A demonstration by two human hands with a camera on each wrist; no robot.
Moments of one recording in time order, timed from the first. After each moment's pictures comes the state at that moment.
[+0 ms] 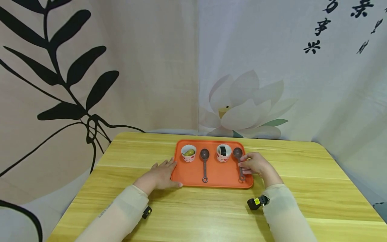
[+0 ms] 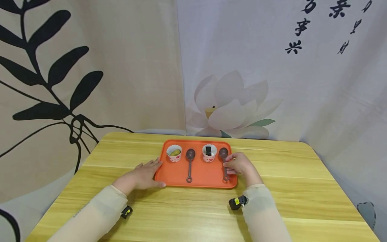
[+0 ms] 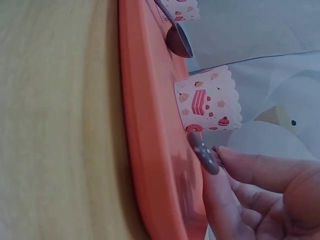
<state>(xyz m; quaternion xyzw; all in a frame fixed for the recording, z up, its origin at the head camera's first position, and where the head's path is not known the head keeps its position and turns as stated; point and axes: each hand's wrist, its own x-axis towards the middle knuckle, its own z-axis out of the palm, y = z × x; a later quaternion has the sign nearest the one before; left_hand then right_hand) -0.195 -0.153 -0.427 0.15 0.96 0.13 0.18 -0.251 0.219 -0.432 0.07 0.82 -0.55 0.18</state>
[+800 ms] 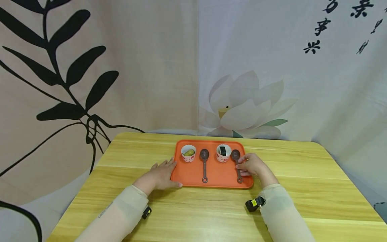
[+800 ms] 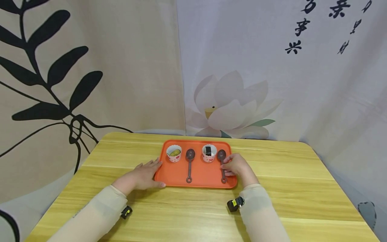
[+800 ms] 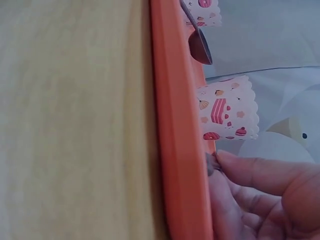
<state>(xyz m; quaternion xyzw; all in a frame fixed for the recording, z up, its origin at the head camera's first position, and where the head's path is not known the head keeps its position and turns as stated) -0.197 -0.154 -0.428 0.15 0.96 0.13 0.19 -0.250 0.209 -0.435 0.08 0.84 -0.51 0.18</state>
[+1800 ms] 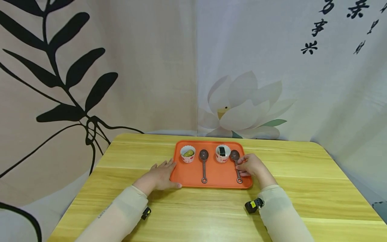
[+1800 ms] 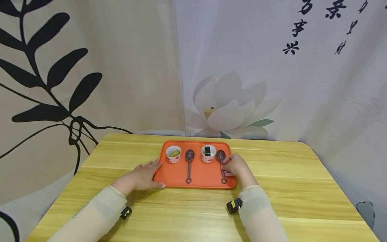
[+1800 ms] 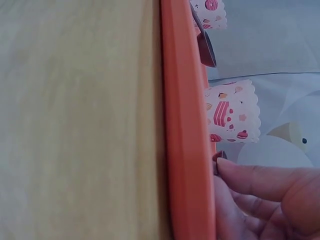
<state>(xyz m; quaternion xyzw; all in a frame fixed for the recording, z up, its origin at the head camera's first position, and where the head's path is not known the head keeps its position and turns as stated) -0.197 -0.152 -0.427 0.14 0.96 0.13 0.19 -0.248 0.210 -0.432 0.06 0.84 -0.50 0.17</state>
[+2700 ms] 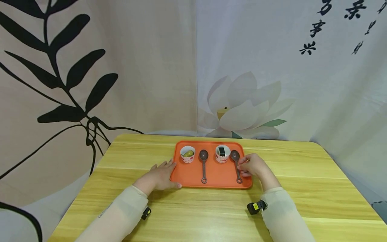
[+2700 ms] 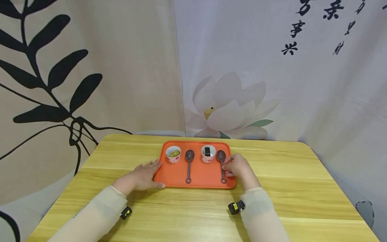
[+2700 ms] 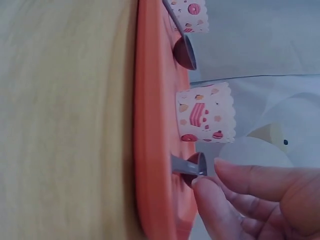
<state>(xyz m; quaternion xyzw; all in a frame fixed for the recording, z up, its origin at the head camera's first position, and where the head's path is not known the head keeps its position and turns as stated) -0.196 -0.152 -0.426 0.15 0.96 0.13 0.18 -0.237 0.211 -0.423 0.06 0.86 -0.48 0.15</state>
